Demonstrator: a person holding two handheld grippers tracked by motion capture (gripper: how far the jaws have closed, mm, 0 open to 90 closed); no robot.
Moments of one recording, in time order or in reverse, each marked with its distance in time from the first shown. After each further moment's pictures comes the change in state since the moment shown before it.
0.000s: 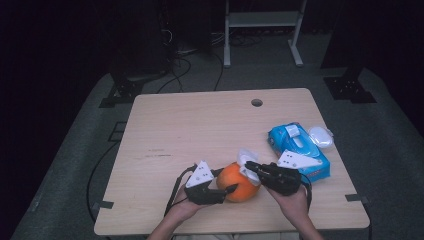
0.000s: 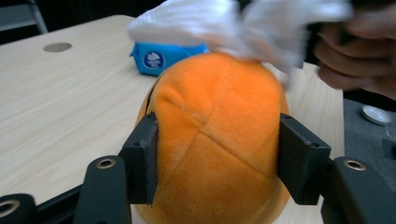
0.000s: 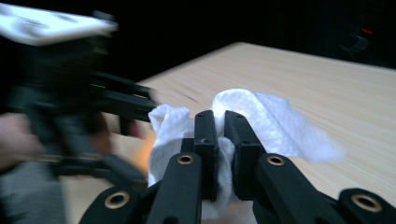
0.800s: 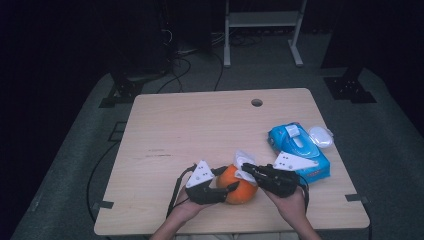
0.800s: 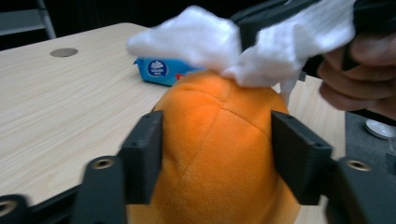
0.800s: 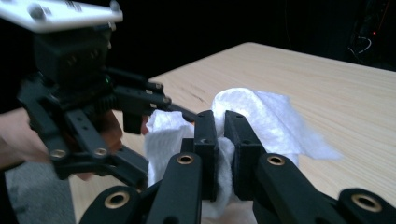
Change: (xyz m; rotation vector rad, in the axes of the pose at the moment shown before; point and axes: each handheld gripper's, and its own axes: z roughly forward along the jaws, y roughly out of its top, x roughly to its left) left arm -0.003 -0.001 0.002 -0.026 -0.005 -0.013; right arm 0.001 -0.004 0.005 0.023 -0.011 -0.013
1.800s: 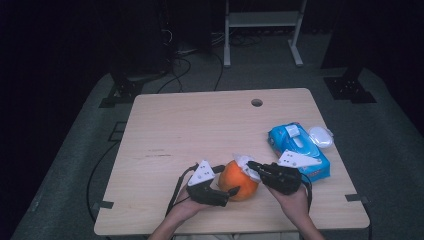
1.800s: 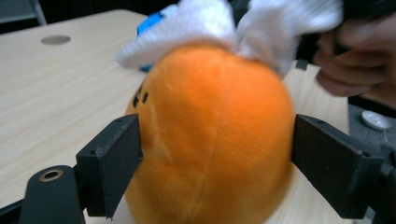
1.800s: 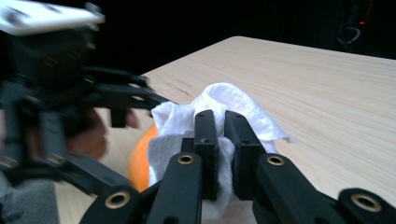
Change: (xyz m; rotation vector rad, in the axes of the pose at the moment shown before) left arm 0.005 -0.010 0.011 0.036 0.008 -0.010; right arm -0.013 -0.007 -0.002 0.007 -0.025 0.036
